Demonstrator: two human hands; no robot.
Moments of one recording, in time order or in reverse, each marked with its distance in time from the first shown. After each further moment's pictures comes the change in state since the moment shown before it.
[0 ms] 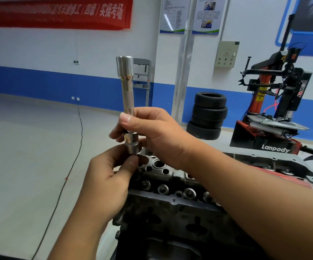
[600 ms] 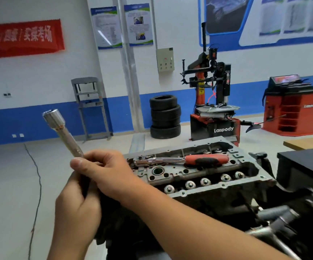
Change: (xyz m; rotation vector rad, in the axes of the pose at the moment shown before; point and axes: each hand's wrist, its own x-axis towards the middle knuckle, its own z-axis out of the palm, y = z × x) left_hand 0.003 0.010 -0.008 0.118 -0.026 0.059; right_hand -0.007 0.035 0.054 0.029 0.497 0.019
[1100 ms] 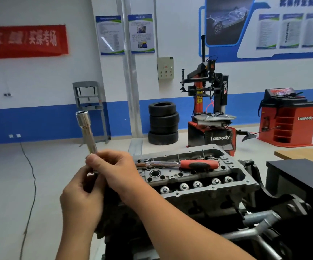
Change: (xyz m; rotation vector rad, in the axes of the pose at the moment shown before) left_hand 0.000 -0.004 0.007 -0.043 0.127 0.011; right_hand -0.019 -0.025 -0.005 0.117 0.089 0.057
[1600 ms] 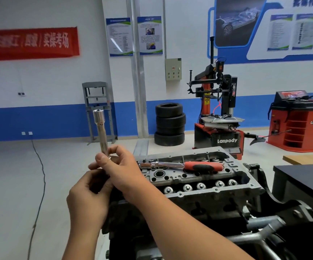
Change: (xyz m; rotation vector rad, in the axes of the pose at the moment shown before) left_hand -0.002 -0.007 -0.002 0.033 0.005 -0.045; right_hand 0.003 0.004 -0.001 0.029 -0.070 0.021
